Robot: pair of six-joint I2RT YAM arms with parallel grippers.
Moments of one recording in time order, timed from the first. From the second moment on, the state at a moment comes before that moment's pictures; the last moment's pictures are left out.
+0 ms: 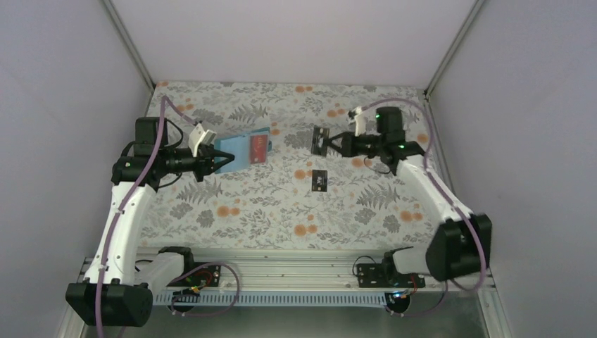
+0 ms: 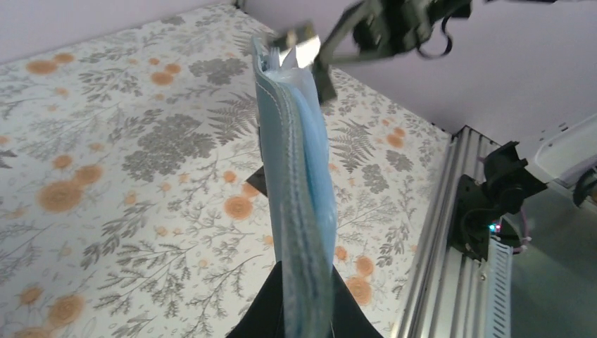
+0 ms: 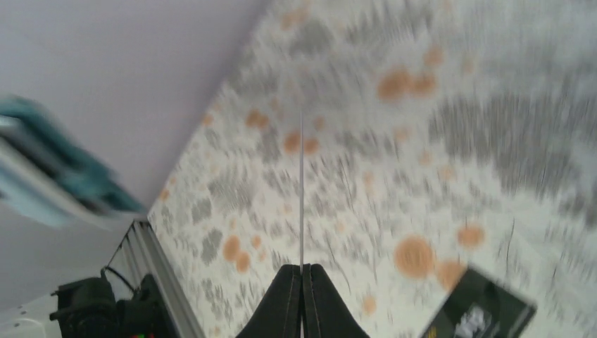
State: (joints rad) left arm -0.02 1.01 1.09 -0.87 1.04 0.38; right arm 0.23 1.29 1.07 -0.39 -0.78 0.25
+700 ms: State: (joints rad) left arm -0.01 1.01 1.07 -0.85 0.97 0.35; right arm 0.21 1.72 0.88 -0.35 -0.81 0.30
